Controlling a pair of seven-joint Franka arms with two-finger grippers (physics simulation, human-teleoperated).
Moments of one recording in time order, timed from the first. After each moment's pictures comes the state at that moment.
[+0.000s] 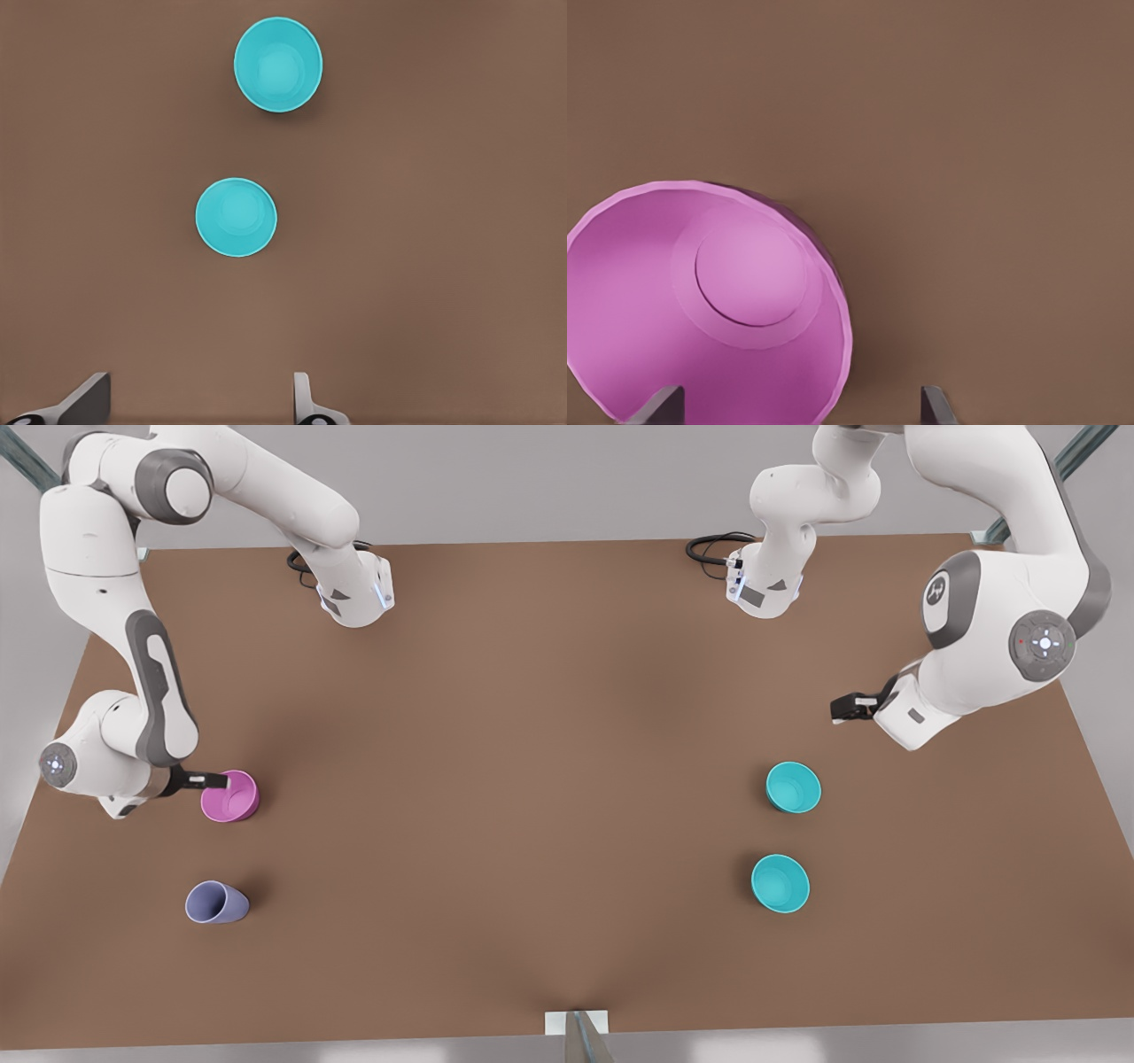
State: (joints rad) left arm -0.03 0.12 -0.06 -1.58 -0.04 1.49 -0.07; right arm -0.63 0.49 0.20 -1.97 -0.12 2.19 -0.29
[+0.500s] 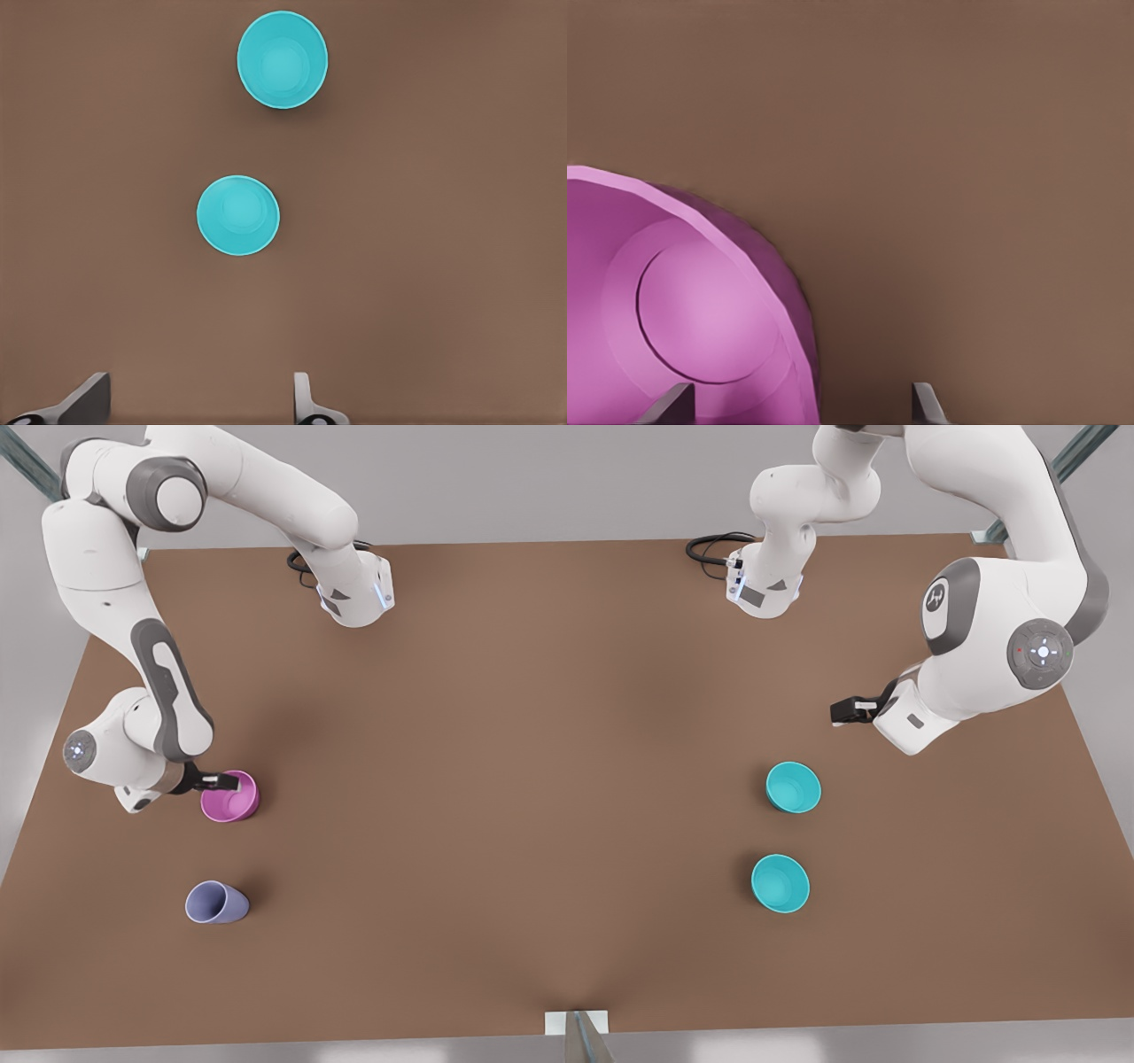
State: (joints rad) left arm -0.02 0.13 -0.06 -1.58 -0.04 1.48 -0.07; right arm -0.66 0.54 0.20 -2.04 -0.06 2.40 -0.37
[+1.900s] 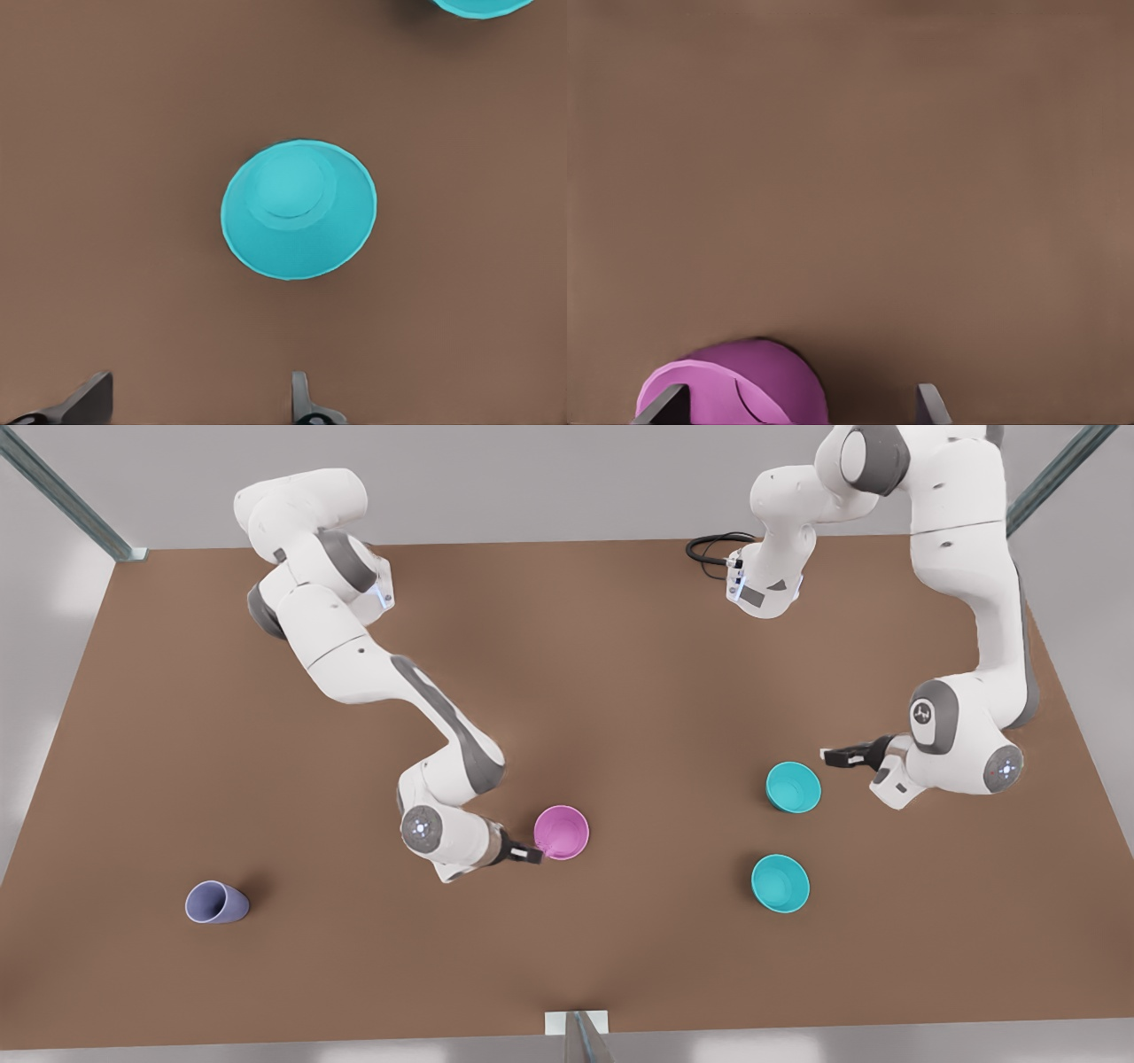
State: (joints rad) left arm 0.02 0.39 0.12 -1.89 -0.23 1.78 0.06; right arm 0.21 0.99 0.36 -1.12 0.10 2.17 0.71
